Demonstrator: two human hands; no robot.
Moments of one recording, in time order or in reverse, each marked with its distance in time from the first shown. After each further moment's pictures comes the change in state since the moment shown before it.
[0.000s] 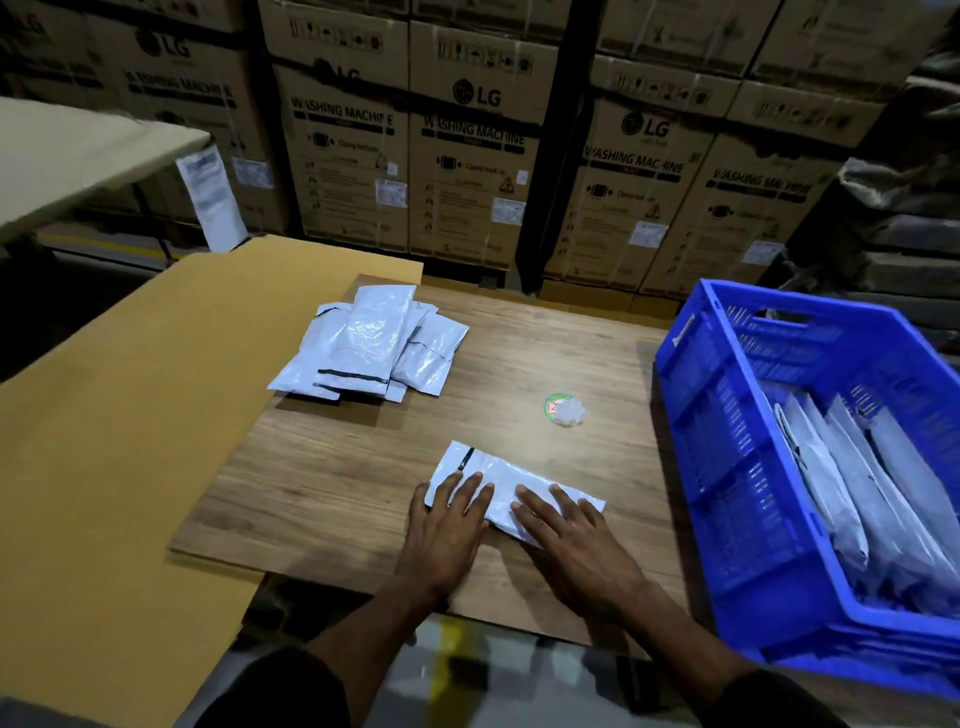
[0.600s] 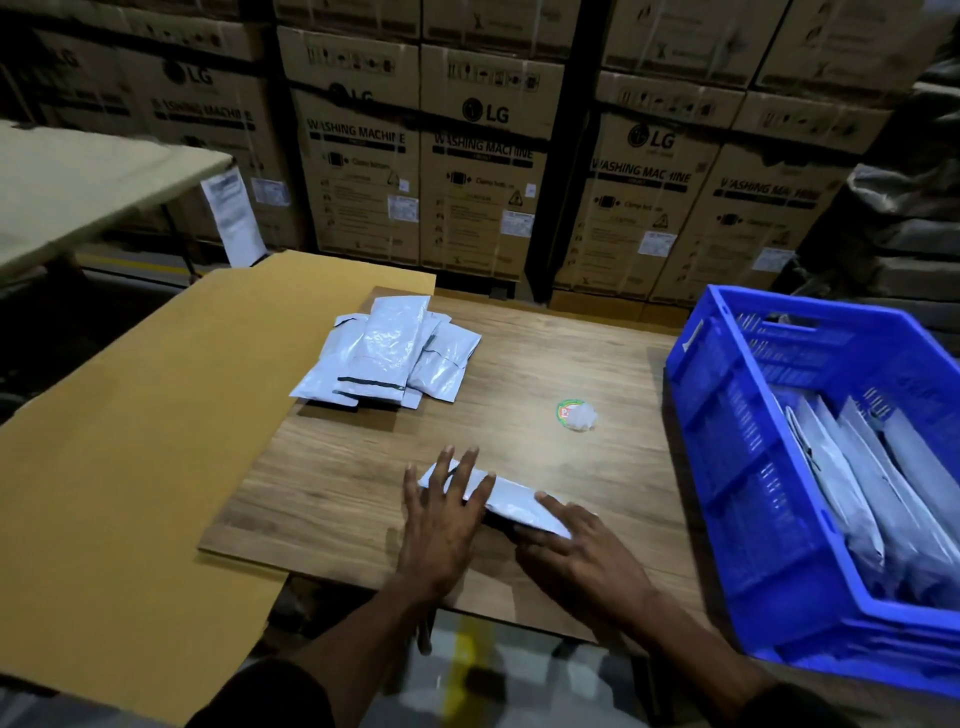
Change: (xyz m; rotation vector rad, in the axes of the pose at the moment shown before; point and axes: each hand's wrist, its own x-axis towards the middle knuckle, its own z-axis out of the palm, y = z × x) left_hand -0.006 -0.010 -0.027 0.063 0.167 -0.032; right_hand -0.004 -0.016 -0.013 -0.023 0.528 -0.342
